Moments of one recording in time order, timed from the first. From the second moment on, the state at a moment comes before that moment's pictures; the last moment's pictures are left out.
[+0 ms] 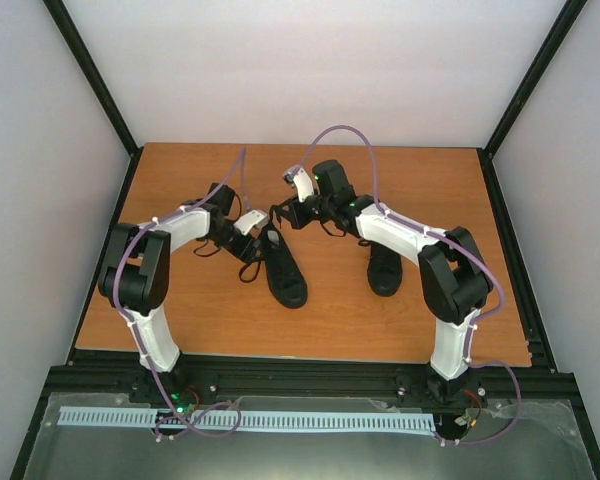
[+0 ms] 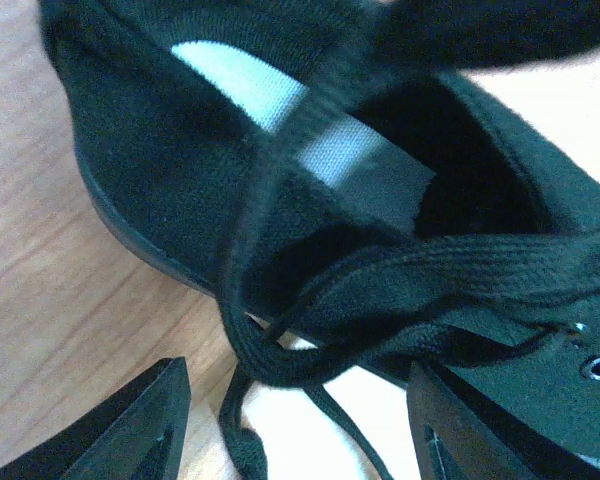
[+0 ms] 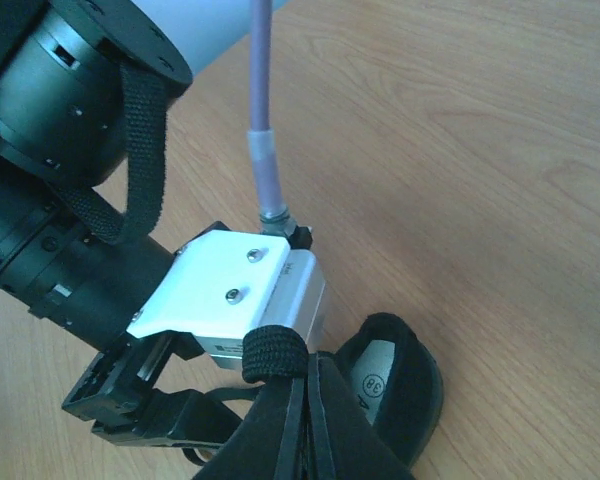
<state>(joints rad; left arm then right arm) -0.24 1.83 1.15 -0.61 0.50 0.38 0.62 1.89 1.41 -0.10 -0.50 0.12</state>
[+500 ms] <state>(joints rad) -0.25 1.79 1.15 -0.62 0.57 0.43 0.62 1.89 1.40 -0.08 -0.52 0.18</state>
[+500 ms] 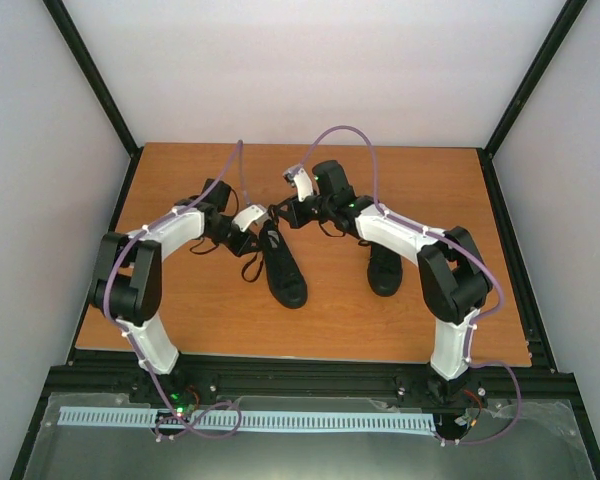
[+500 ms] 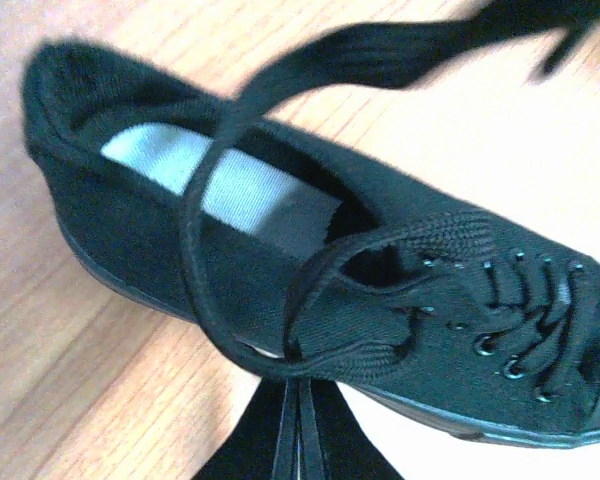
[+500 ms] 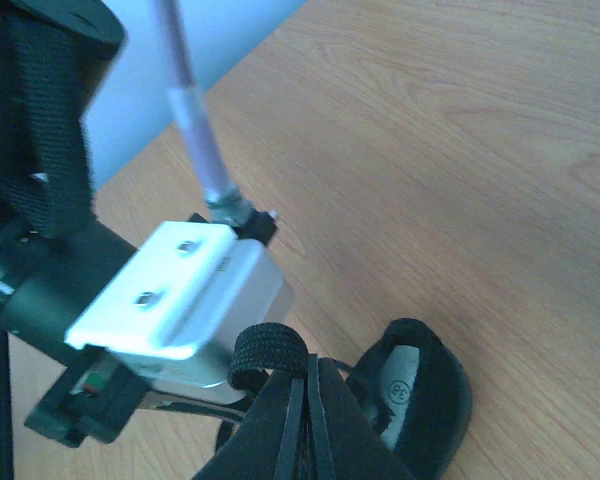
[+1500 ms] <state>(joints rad) -0.25 1.55 1.04 -0.60 0.64 0.57 0.60 2.07 1.52 -0.31 -0.80 0.38</state>
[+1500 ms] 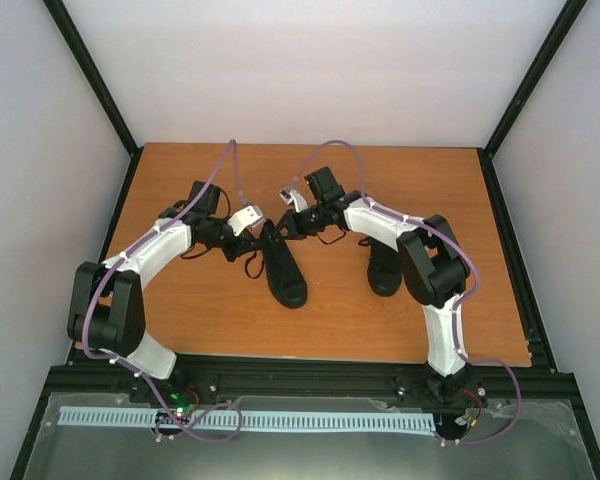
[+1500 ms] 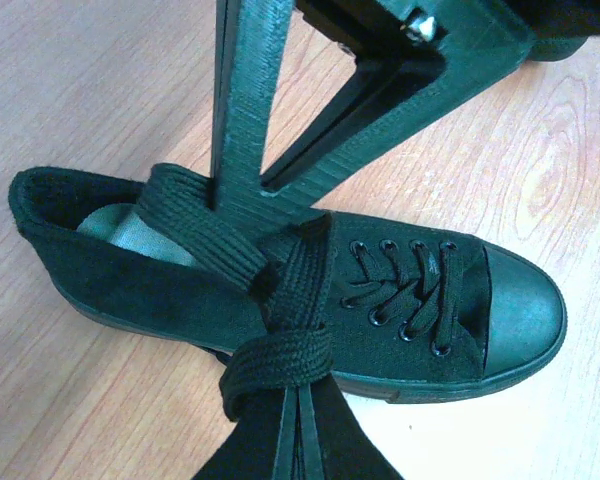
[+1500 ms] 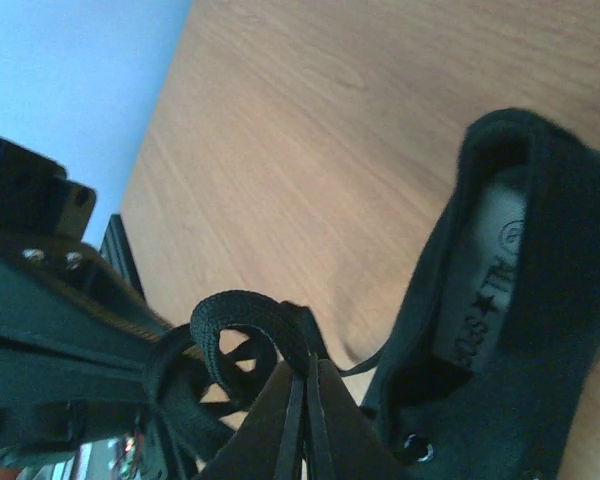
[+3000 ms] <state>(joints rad) -0.27 1.66 1.08 -0.46 0.66 0.52 0.60 1.95 1.57 -0.67 -0.44 0.10</state>
